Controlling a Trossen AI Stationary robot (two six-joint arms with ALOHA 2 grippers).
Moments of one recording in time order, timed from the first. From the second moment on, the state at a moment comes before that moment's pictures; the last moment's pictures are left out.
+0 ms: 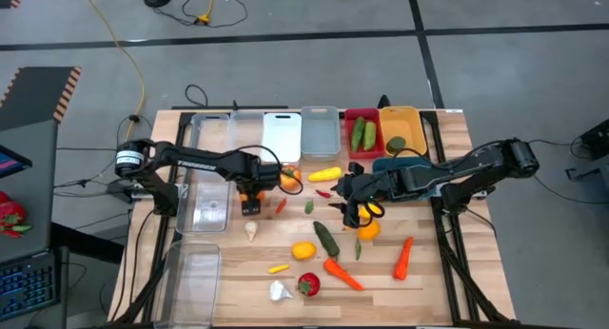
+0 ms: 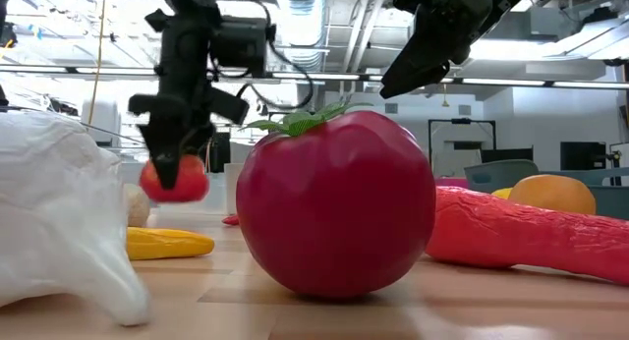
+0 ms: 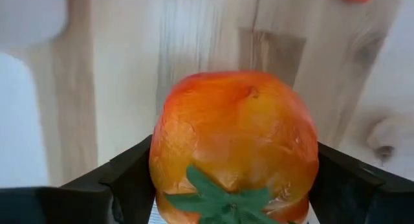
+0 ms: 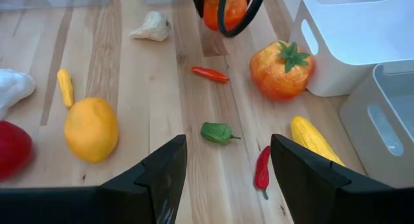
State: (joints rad) left arm 0.13 1.64 1.05 -0.95 -0.07 -0.04; right arm 0.15 1.36 0.91 -0.25 0.24 0.18
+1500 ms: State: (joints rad) left arm -0.89 1.63 1.48 -1.43 0.09 -1.30; right arm 0.15 1.36 0.91 -0.25 0.24 0.17
